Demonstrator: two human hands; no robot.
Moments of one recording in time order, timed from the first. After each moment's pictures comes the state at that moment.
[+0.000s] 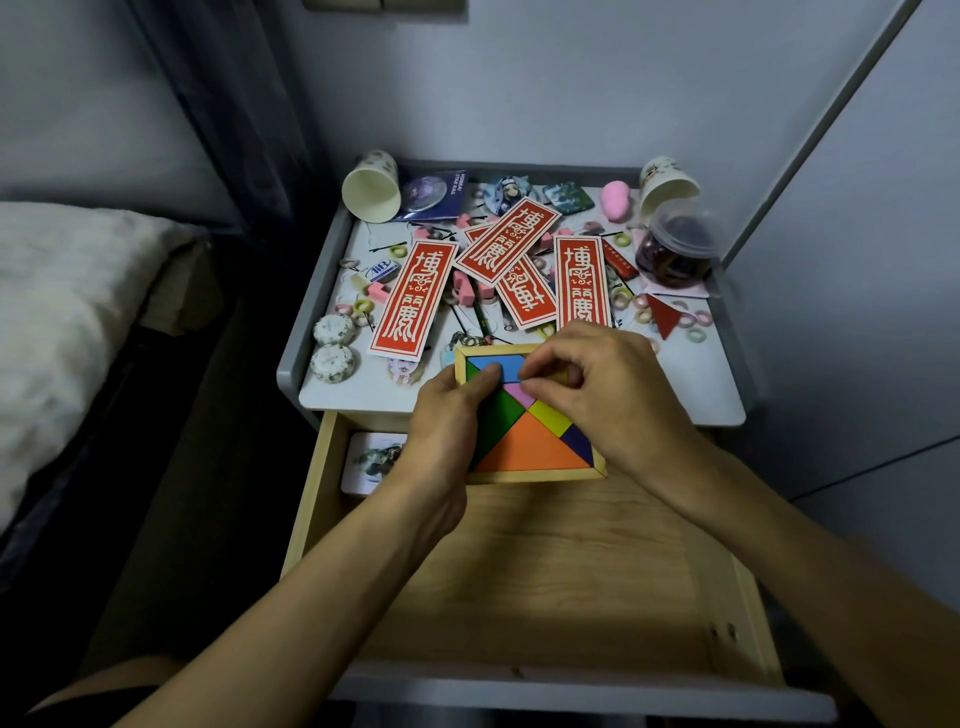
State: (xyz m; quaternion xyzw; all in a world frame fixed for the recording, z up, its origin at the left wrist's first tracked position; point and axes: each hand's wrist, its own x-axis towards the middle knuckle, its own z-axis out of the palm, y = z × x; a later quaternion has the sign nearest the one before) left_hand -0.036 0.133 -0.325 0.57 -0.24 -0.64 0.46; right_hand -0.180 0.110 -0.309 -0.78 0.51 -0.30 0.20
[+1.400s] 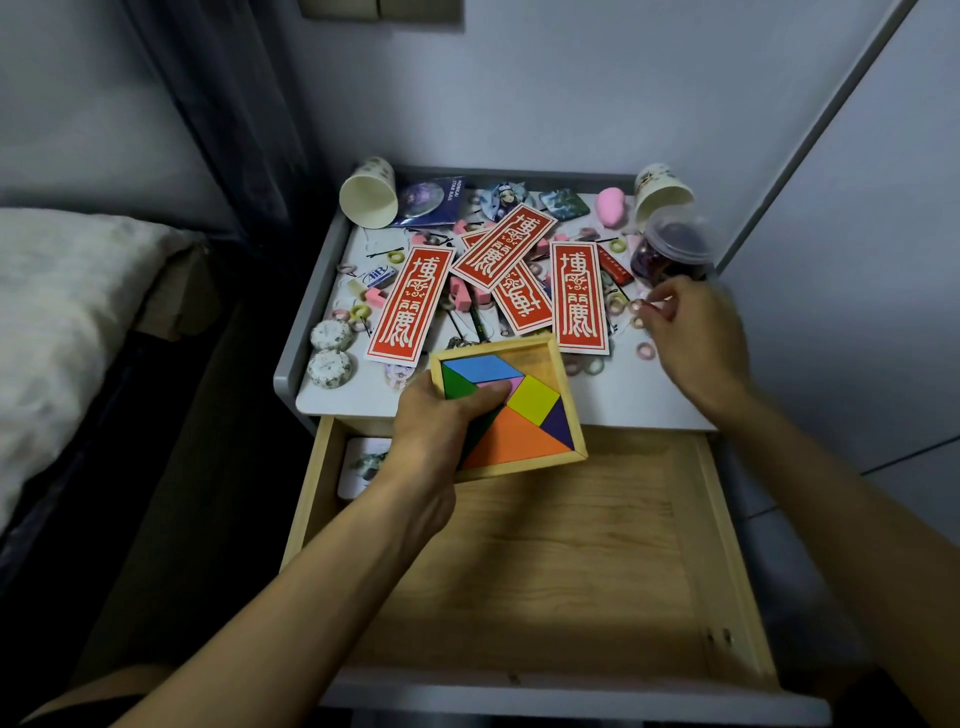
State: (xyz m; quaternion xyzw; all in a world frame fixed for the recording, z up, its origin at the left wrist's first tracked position) left_hand -0.029 0.132 -0.328 0.58 -0.25 -0.62 0.47; right_hand -0.262 0.034 -0.343 -0.63 0.72 -0.28 0.07
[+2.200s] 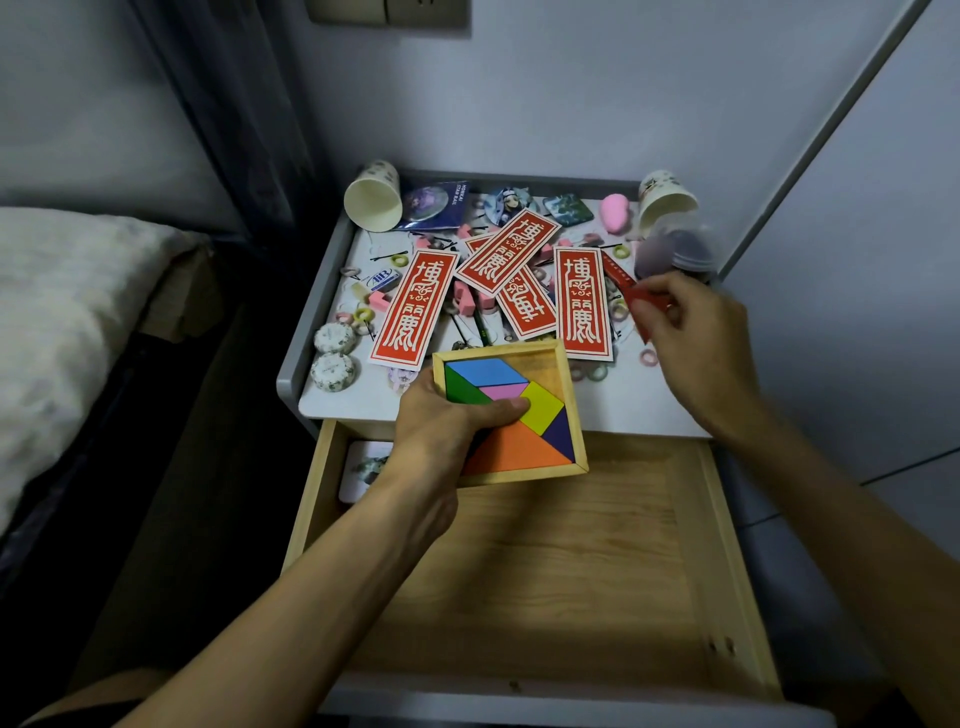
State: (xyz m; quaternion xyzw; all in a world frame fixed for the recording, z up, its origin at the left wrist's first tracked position) left_hand -0.027 0.130 -0.322 0.59 -0.26 -0.61 0.46; right_hand -0.243 0.059 -0.319 -0.66 0.64 -0.36 0.14
